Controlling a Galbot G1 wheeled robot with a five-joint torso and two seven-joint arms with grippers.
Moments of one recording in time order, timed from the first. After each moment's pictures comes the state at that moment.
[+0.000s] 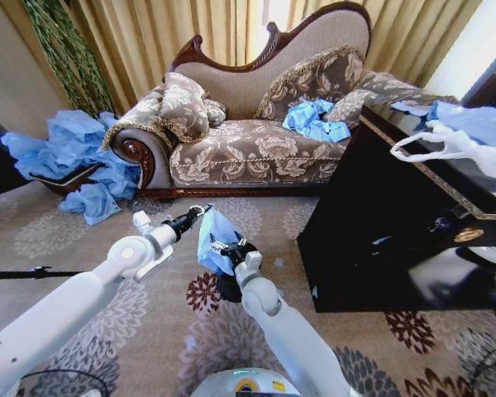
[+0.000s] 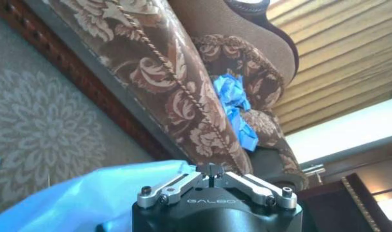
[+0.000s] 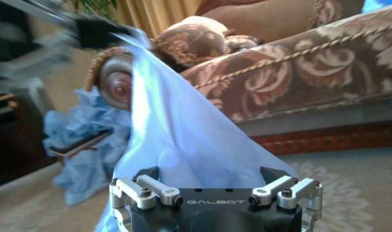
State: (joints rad) left arm 0.80 -0.56 -0.14 -2.07 -2.10 0.05 -0.30; right arm -0.86 1.45 -0.16 1.68 0.46 -0.19 0.30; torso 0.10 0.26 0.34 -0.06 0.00
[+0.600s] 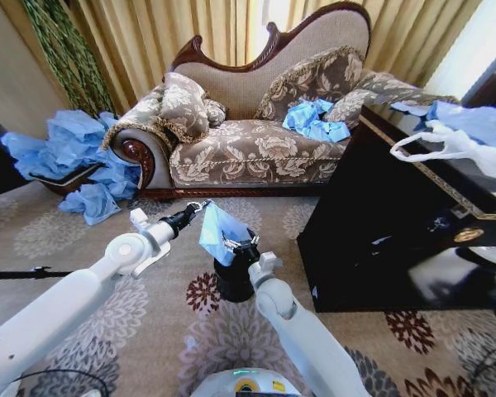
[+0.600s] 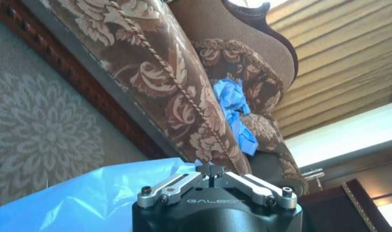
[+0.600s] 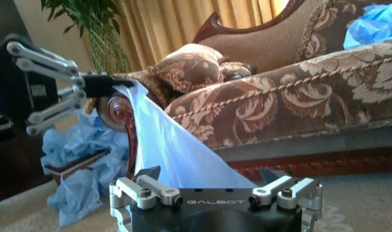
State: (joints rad) left arm 0.80 -0.57 -0.14 -2.05 -2.10 0.05 -0.29; right arm -0.93 1.38 -0.13 1.83 0.45 -0.17 0.30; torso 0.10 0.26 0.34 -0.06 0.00
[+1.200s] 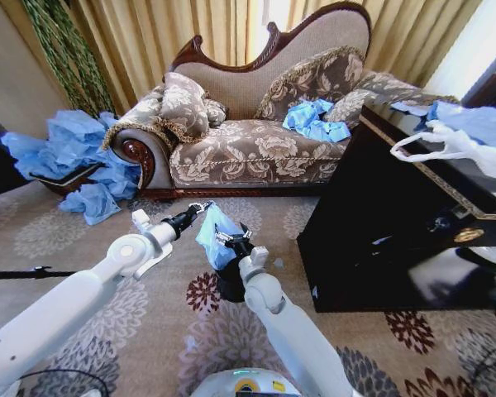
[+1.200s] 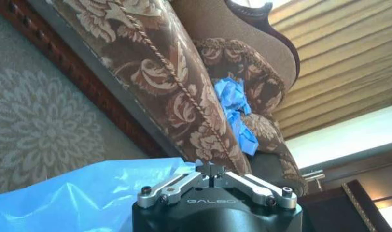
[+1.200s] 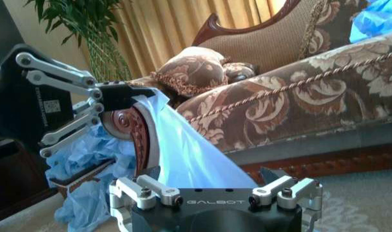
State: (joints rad) left arm 0.79 -0.58 -0.13 -2.06 -2.10 0.03 -0.31; right arm -0.89 1.50 -0.15 1.77 0.44 -0.18 0.32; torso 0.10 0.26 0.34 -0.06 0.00
